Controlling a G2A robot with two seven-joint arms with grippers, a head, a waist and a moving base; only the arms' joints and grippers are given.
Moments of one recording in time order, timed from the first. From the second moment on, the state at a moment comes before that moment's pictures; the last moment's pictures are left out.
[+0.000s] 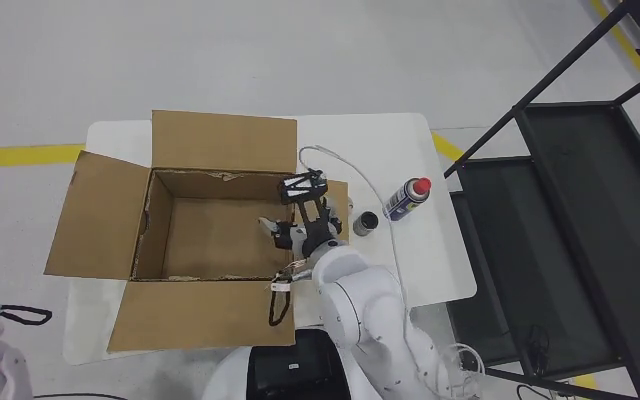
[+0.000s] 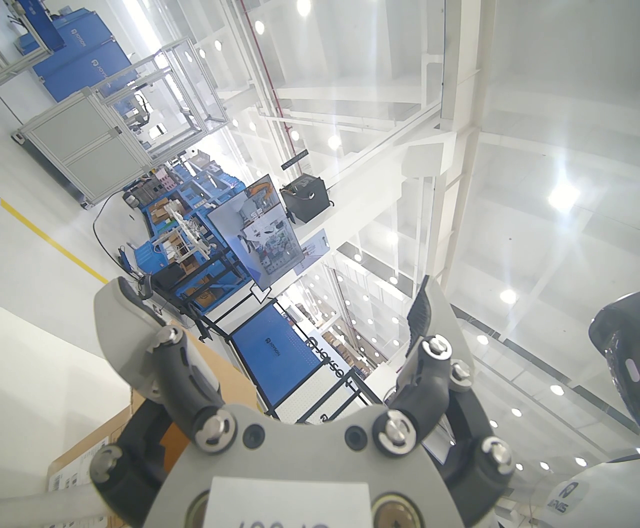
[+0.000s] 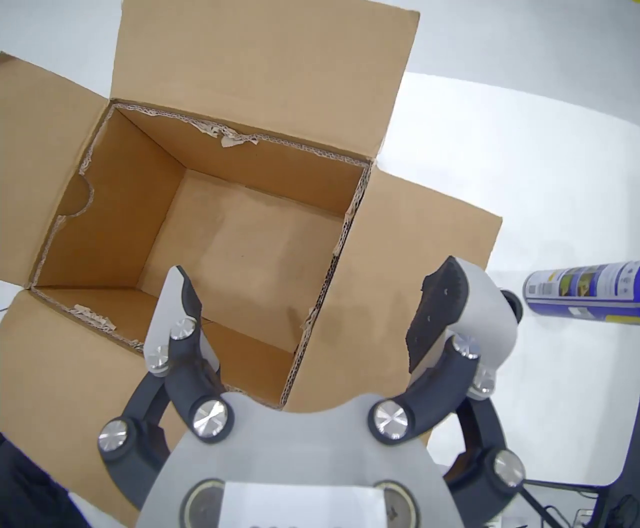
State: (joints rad) left arm 1.81 -1.21 -2.11 -1.91 -0.33 -0.69 -0.28; right arm -1.46 -1.65 0.98 -2.19 -1.61 0.35 1.13
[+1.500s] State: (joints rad) left arm 1.81 -1.21 -2.11 -1.91 -0.33 -0.69 -0.28; right arm -1.57 -1.58 1.58 -1.97 -1.58 0.27 0.48
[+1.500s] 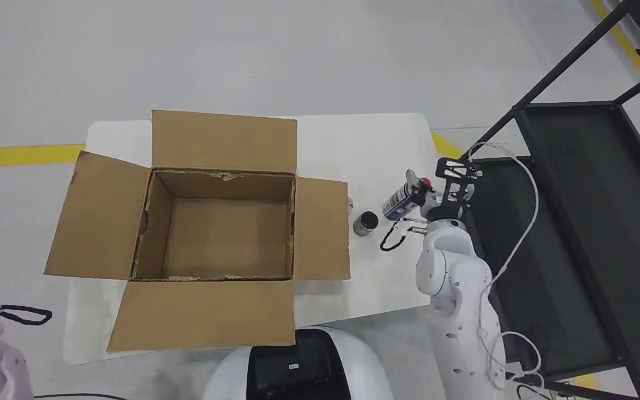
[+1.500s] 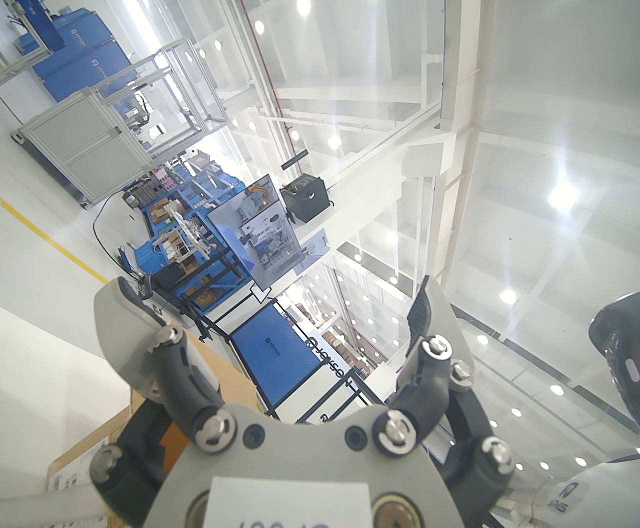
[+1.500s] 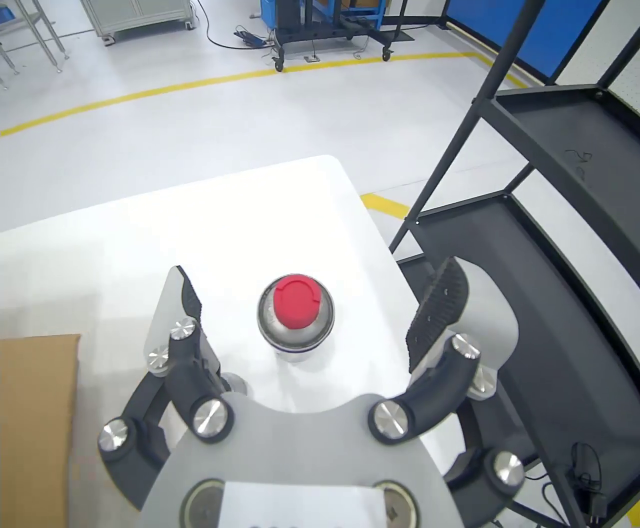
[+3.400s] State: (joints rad) left arm 1.81 -1.21 -2.11 -1.91 -0.33 -0.69 -0.28; right arm -1.51 -1.54 1.50 -1.85 -1.42 0.09 0.35
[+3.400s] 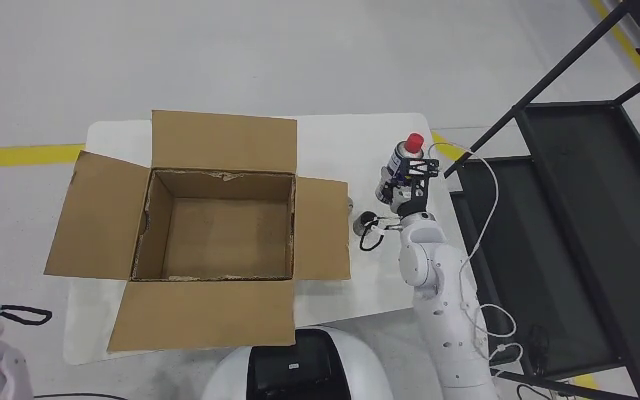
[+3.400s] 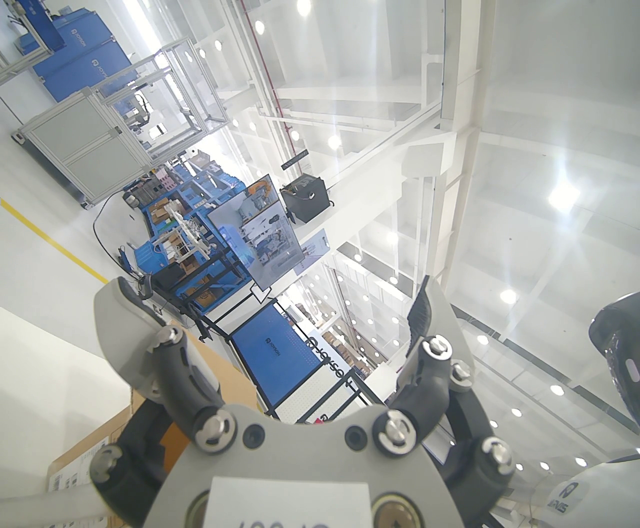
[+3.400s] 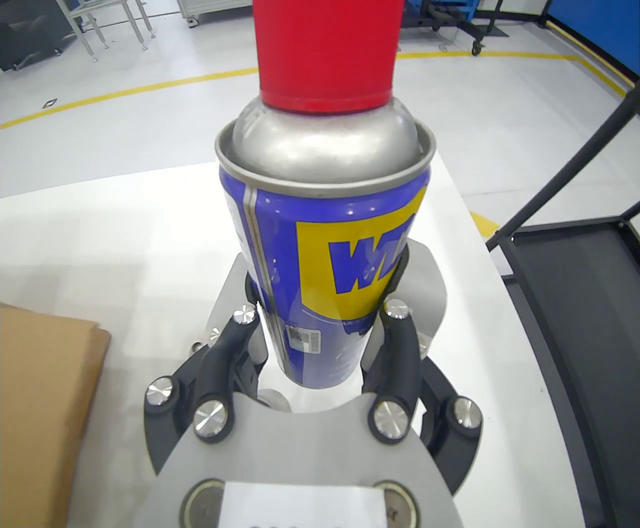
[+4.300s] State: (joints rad) left arm 1.81 -1.21 -2.11 -1.91 -0.33 -0.69 -0.28; right arm -1.49 -1.54 0.85 -2.11 -1.87 -0.26 0.82
